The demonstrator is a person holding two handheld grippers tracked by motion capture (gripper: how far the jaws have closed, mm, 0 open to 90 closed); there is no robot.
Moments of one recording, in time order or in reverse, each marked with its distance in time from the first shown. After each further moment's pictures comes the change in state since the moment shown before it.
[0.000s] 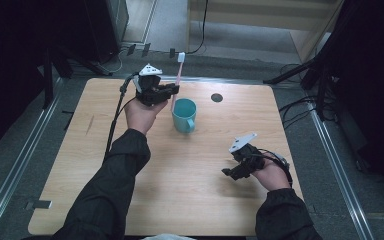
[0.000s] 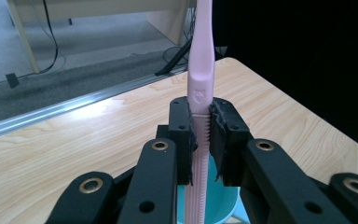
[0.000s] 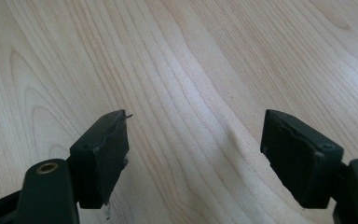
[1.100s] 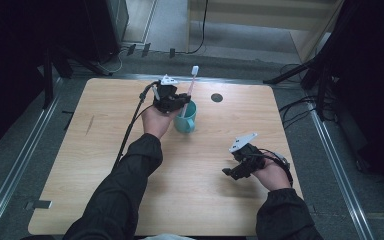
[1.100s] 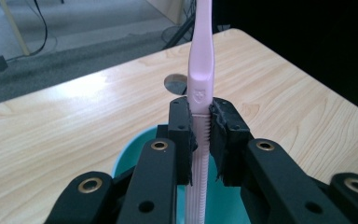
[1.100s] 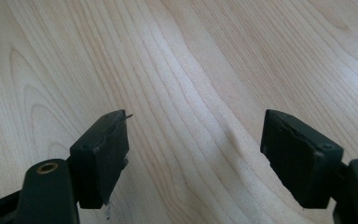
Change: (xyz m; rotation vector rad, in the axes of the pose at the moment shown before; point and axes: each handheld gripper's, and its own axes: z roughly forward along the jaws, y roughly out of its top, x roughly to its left) left arm -0.009 -0.029 0.055 0.079 0.014 0.018; right arm -0.001 0.000 -0.001 0.003 0.001 -0.006
